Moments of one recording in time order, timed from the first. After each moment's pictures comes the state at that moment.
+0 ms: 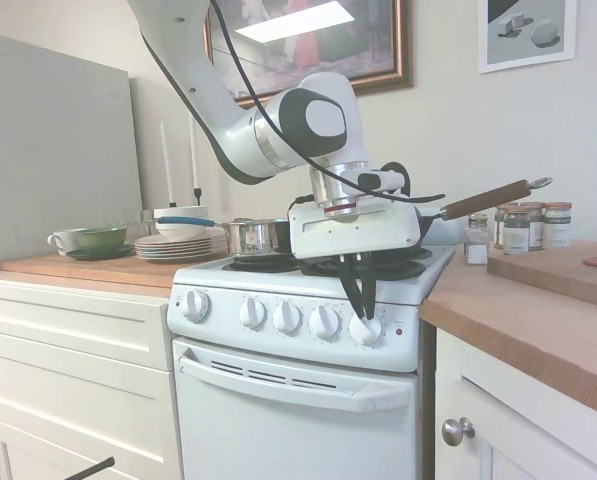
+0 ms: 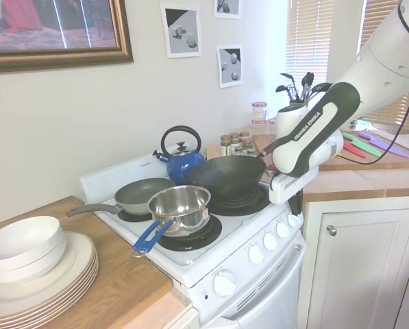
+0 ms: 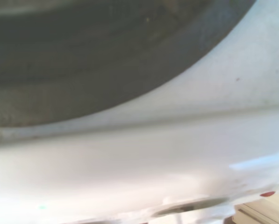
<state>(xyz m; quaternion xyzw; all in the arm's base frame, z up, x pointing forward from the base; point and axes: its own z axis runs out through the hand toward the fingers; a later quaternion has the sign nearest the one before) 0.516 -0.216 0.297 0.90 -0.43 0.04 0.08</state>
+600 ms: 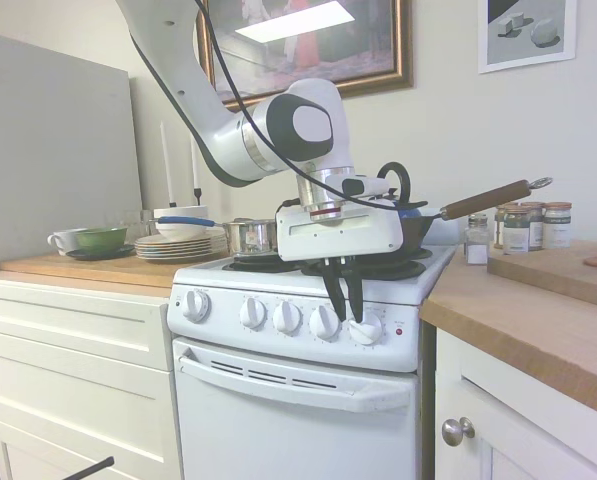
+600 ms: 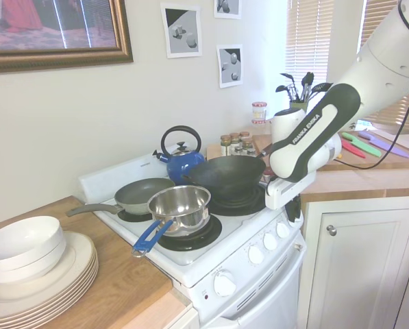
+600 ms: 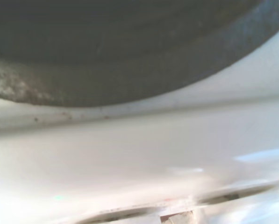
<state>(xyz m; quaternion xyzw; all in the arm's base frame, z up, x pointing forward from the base) 0.513 -0.196 0.291 0.90 -0.43 0.03 0.07</state>
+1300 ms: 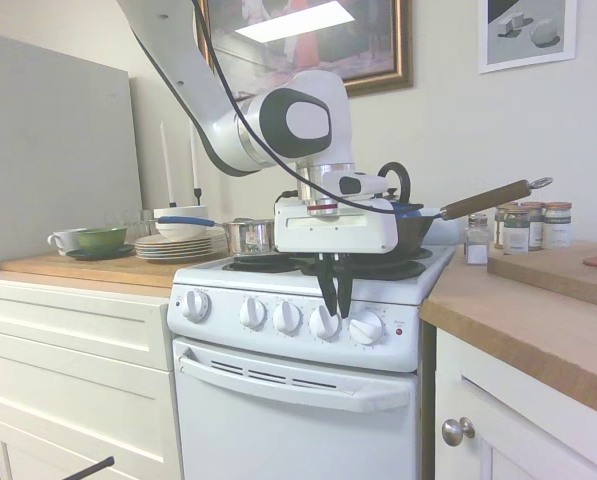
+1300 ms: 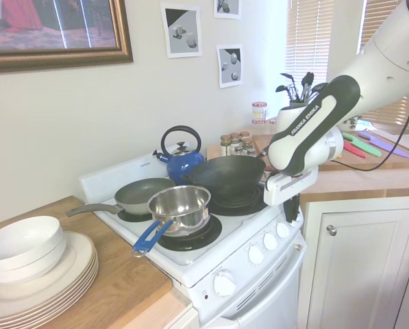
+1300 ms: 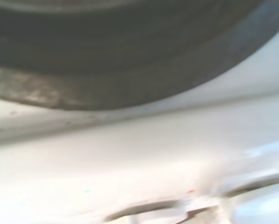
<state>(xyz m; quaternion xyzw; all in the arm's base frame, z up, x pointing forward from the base) 0.507 -0.196 0.298 0.89 -0.46 0.02 0.02</state>
